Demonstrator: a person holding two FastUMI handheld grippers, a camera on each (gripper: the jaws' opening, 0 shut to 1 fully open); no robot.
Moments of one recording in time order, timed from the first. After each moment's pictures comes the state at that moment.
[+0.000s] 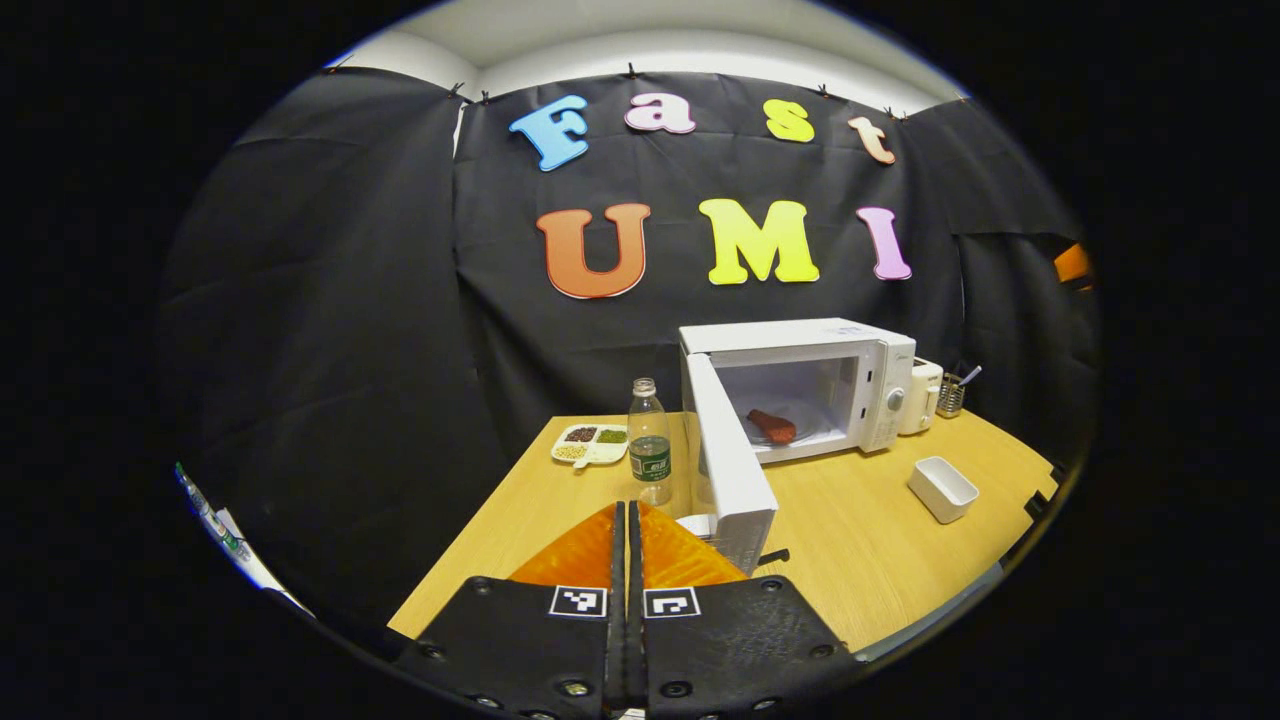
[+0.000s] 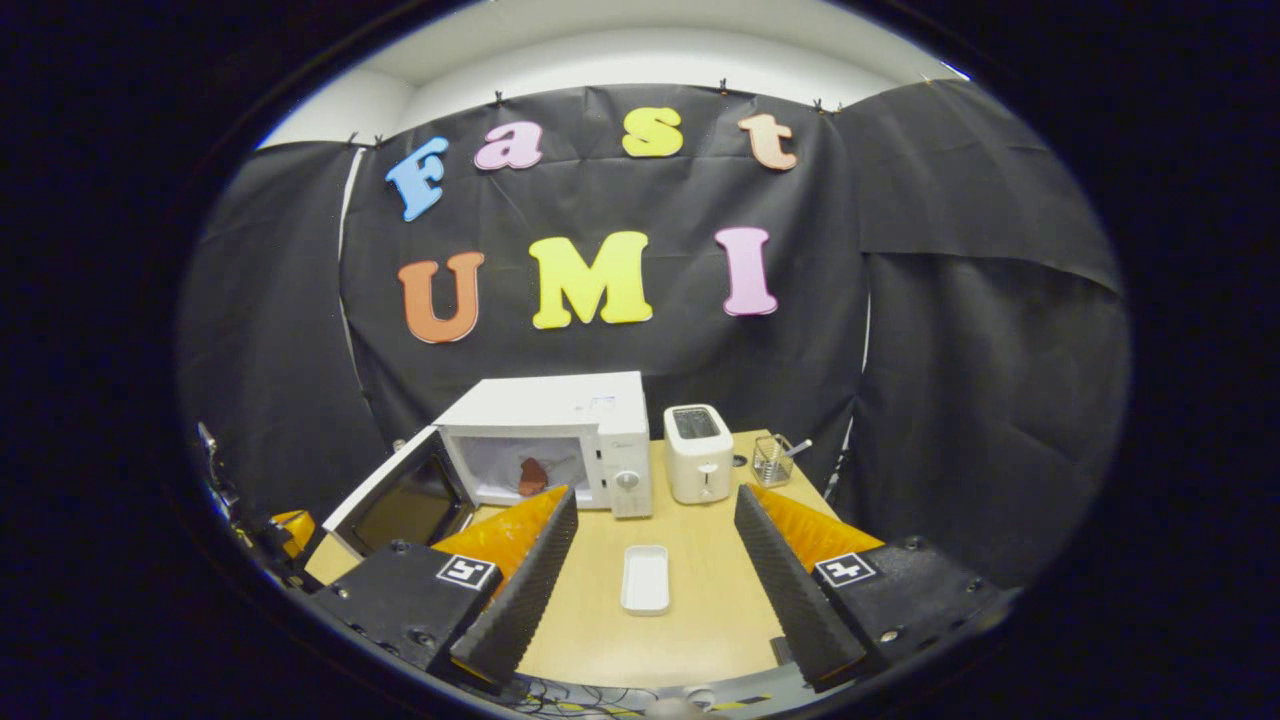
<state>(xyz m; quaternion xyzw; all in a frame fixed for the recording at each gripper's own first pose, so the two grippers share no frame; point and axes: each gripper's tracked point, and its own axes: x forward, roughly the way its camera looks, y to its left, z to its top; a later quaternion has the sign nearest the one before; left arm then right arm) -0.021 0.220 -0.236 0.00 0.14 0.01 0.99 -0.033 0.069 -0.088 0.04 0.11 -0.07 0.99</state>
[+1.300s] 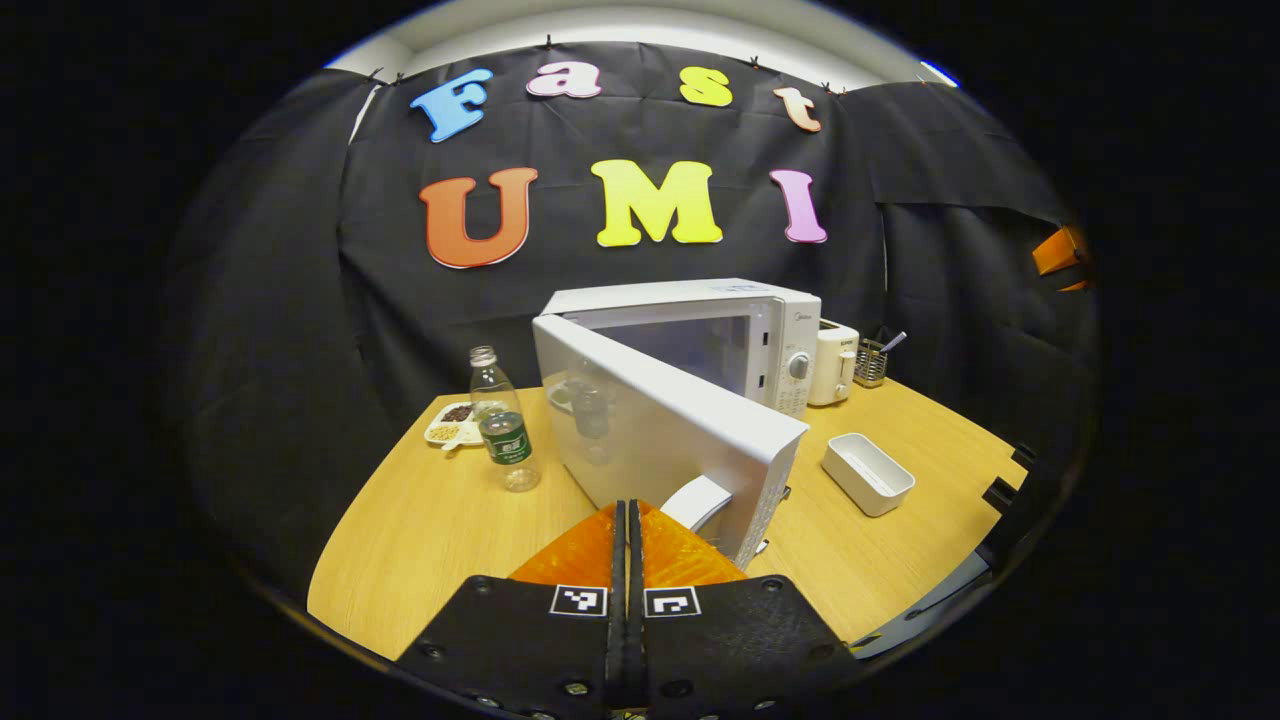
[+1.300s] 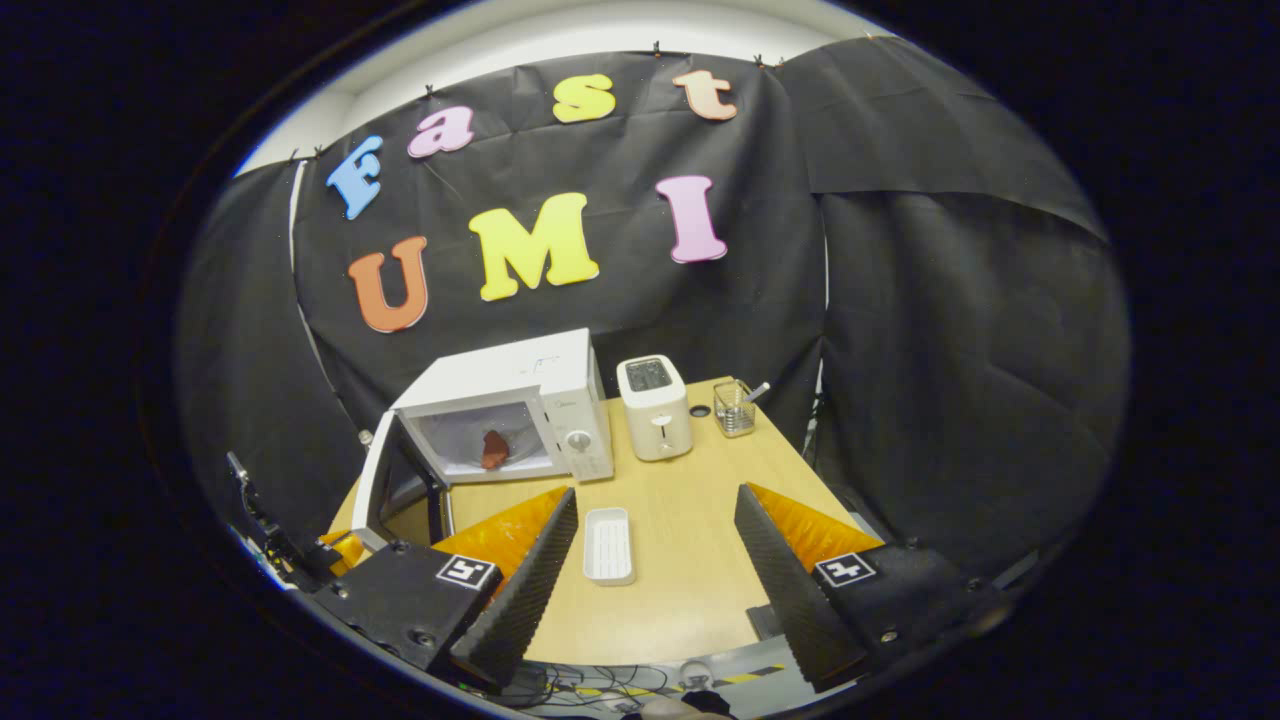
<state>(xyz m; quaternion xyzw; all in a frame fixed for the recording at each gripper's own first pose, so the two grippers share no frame) 0.011 0.069 -0.265 0.01 0.18 -0.13 0.98 -0.038 -0.002 -0.135 0.10 0.18 -0.10 0.97</state>
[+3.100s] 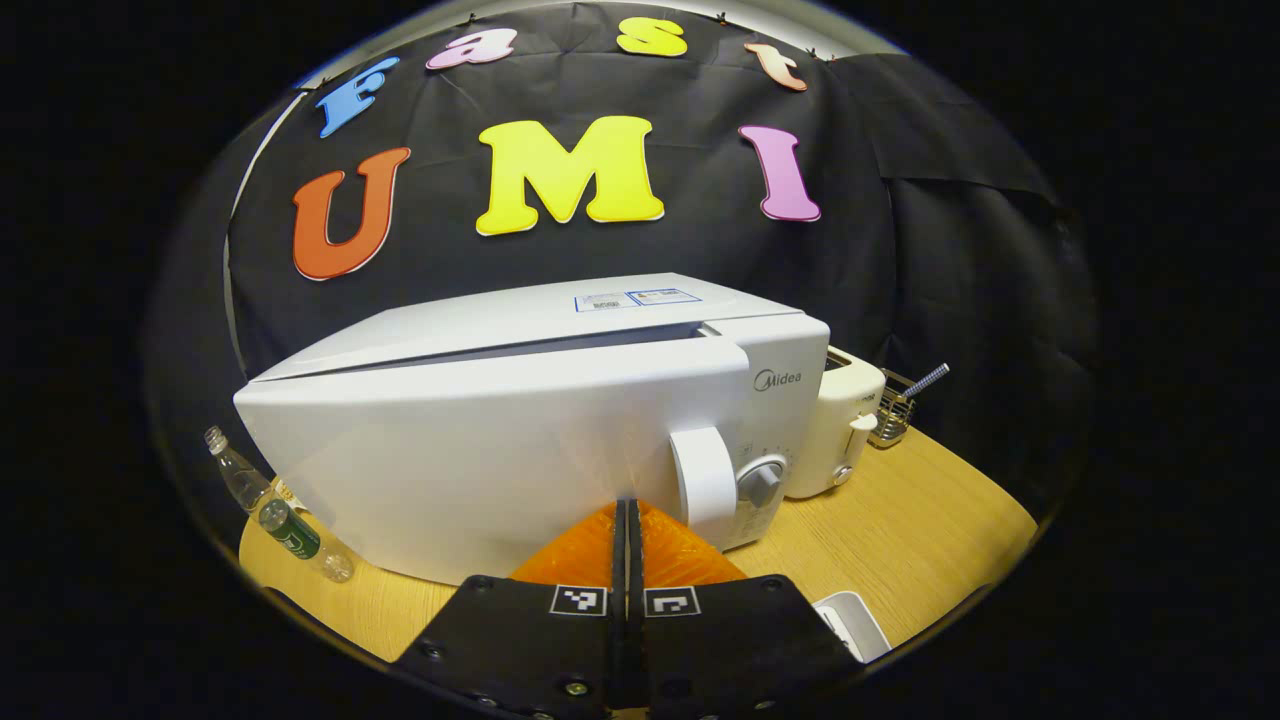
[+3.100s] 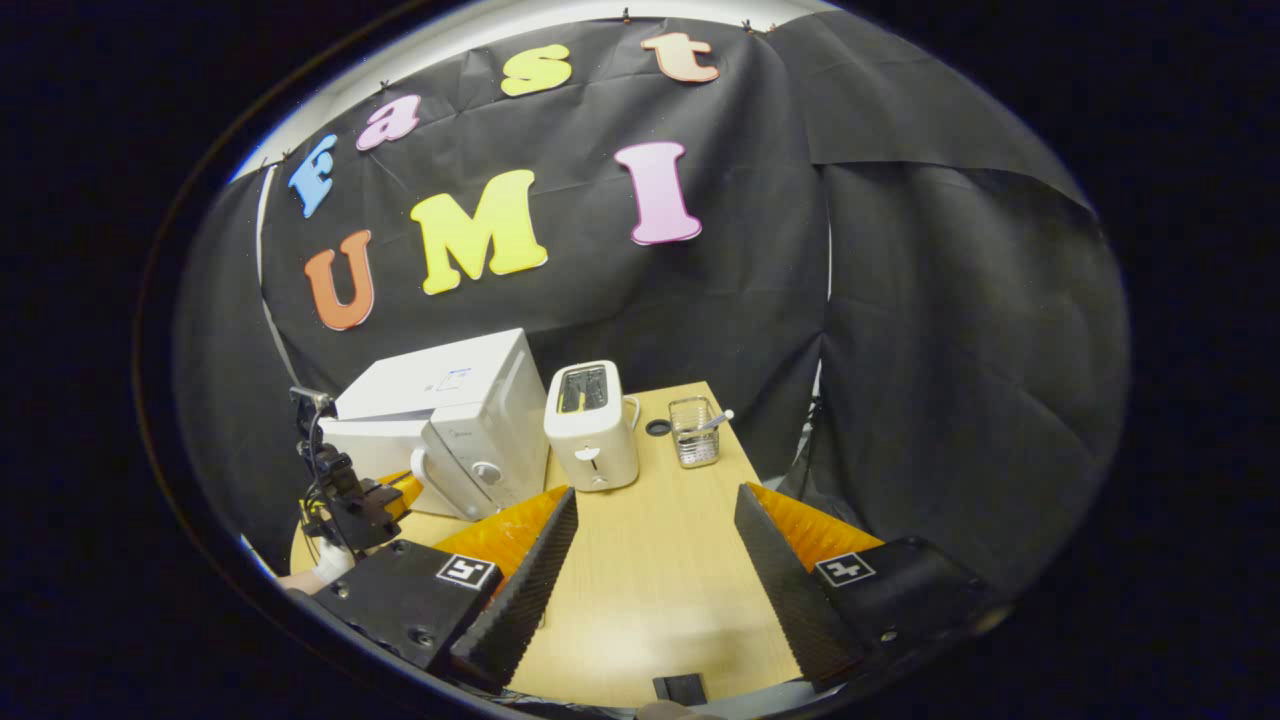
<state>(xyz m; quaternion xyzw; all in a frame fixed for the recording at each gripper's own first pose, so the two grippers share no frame) 0.245 -0.142 -0.273 0.00 0.19 -0.14 0.97 0.086 -0.151 -0.149 0.09 0.21 -0.09 0.97</state>
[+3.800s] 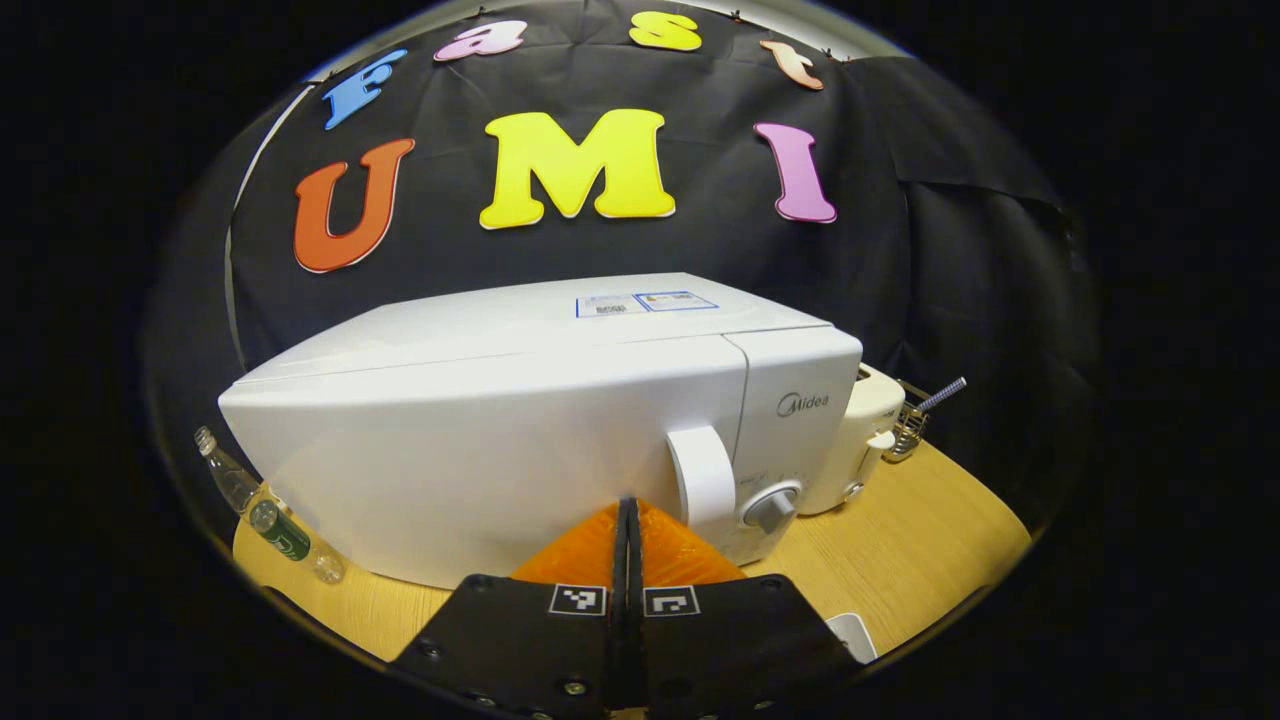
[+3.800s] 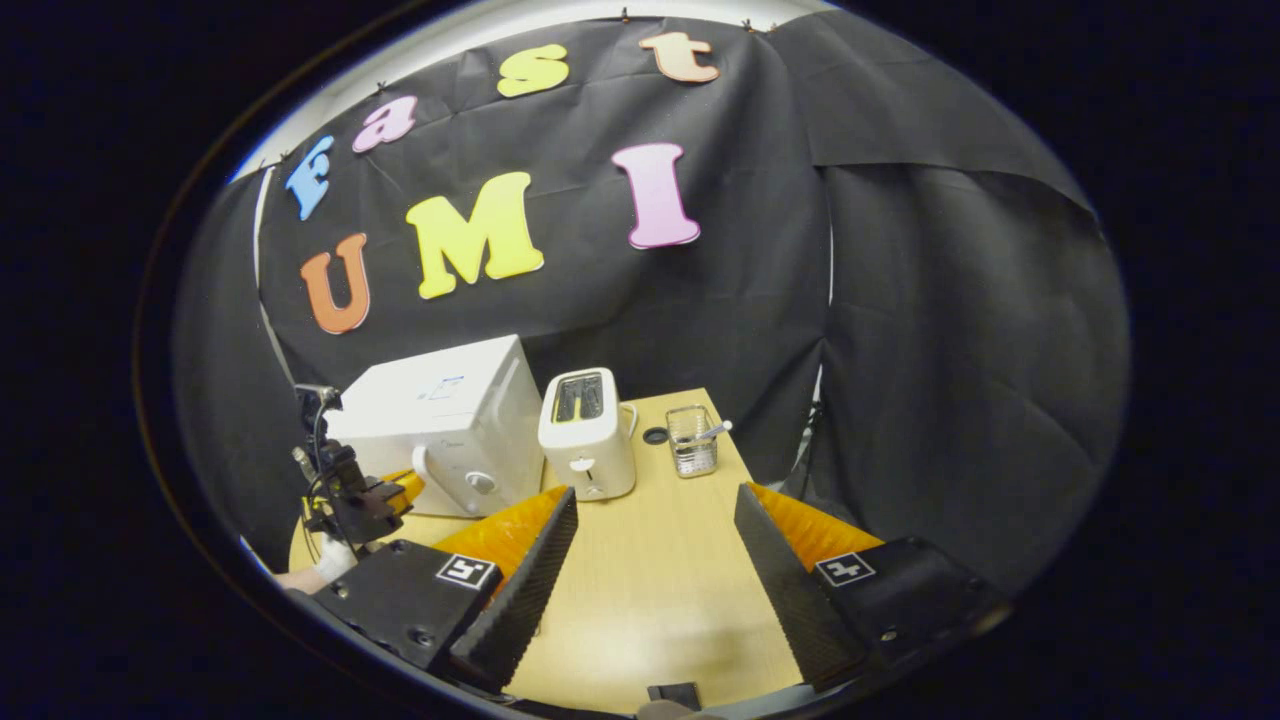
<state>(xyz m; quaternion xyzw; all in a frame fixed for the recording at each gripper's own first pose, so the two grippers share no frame) 0.264 -0.142 -0.278 0.00 0.19 -0.12 0.97 0.095 -0.155 -0.136 0.09 0.20 -0.09 0.97</state>
